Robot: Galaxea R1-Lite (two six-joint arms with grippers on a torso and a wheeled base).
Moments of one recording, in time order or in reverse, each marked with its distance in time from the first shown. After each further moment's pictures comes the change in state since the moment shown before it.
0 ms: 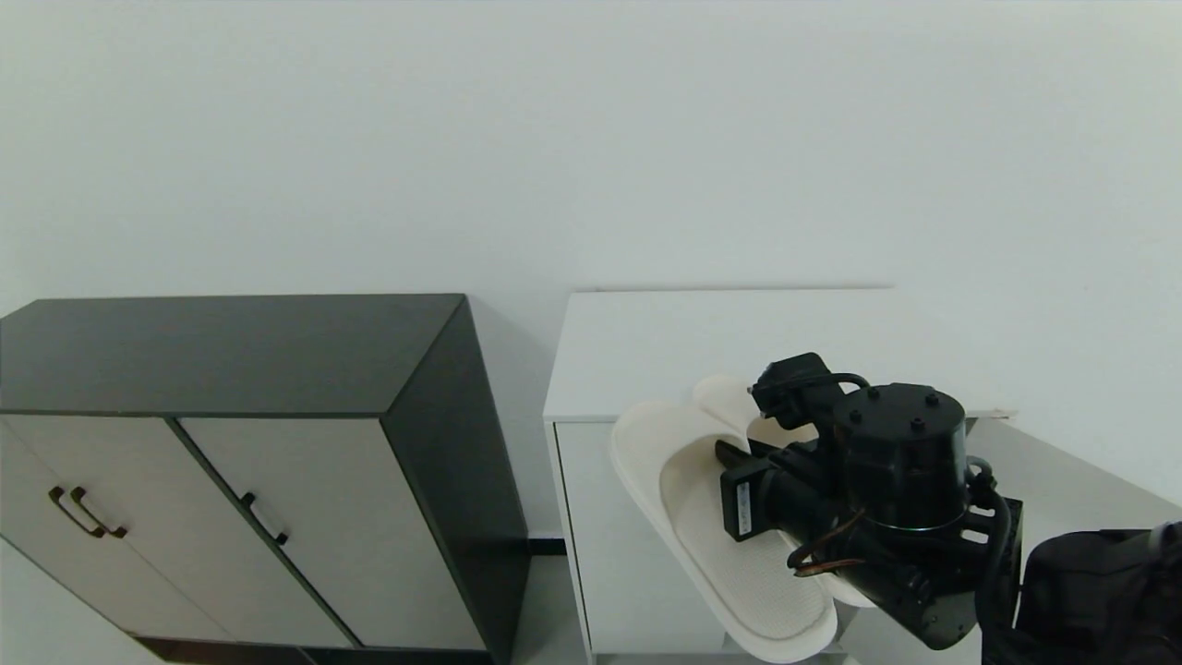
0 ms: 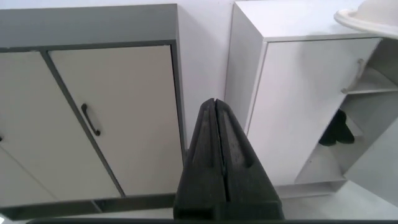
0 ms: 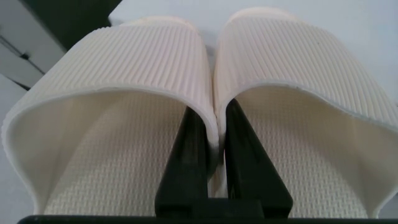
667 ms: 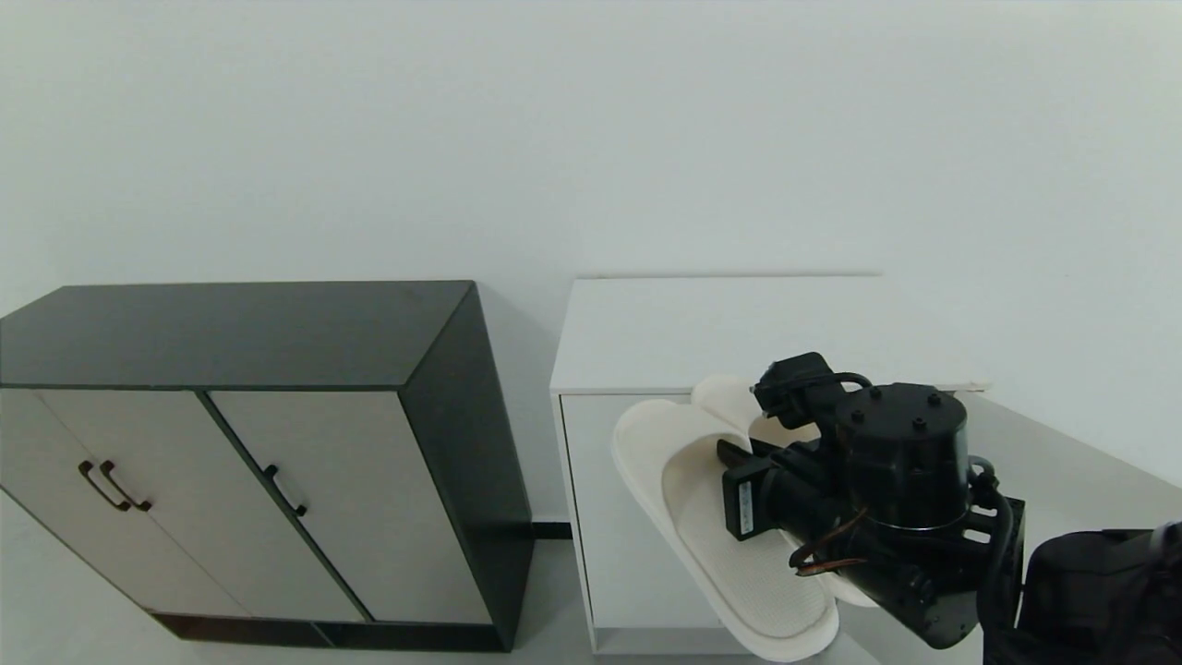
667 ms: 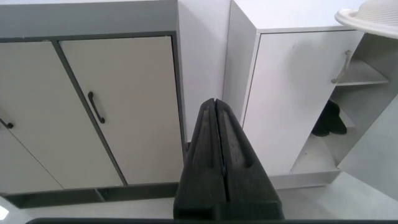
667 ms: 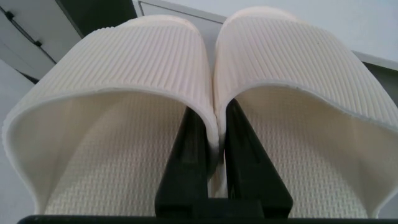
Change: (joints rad) left arm 0.000 0.000 0.000 0.000 0.000 -0.002; right arm -0.005 -0.001 0.004 0.000 0.003 0.003
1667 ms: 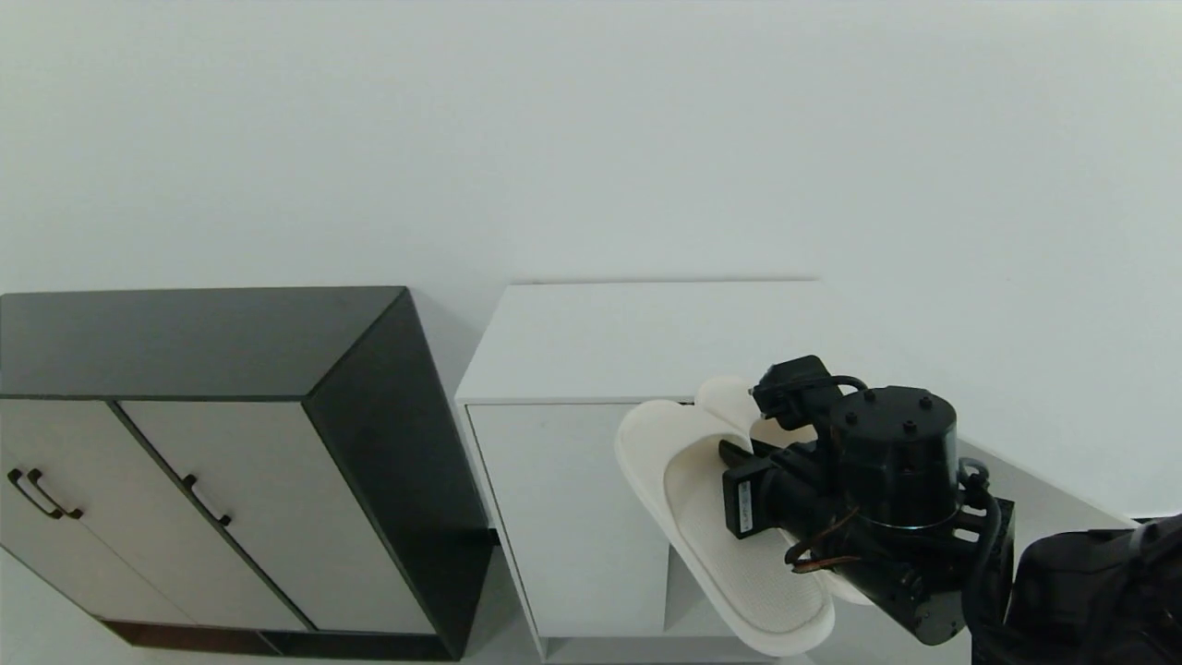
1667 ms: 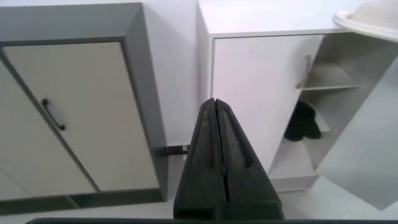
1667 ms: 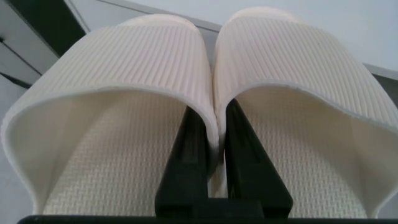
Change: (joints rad) left arm 0.001 0.000 0.000 0.000 0.000 0.000; right arm -0.014 0.022 0.003 -0.020 -0.003 -0.001
